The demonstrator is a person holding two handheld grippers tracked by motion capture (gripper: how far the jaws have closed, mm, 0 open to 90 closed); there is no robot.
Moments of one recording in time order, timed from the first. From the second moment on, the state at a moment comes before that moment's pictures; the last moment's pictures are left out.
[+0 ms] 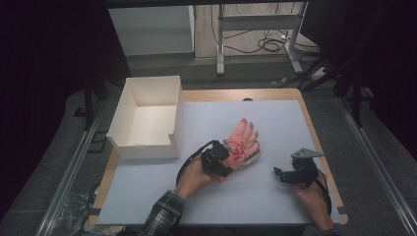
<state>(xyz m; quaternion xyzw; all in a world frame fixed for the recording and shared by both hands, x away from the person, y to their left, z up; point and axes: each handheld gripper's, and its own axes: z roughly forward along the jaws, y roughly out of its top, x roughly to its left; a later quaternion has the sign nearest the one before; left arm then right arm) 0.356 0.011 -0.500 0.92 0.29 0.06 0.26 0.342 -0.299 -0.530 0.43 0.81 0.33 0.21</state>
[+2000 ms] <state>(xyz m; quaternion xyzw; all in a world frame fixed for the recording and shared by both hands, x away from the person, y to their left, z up) 0.426 0.093 -0.353 0.86 0.41 0.13 0.27 0.341 -0.299 -0.530 0.43 0.81 0.33 0.21</state>
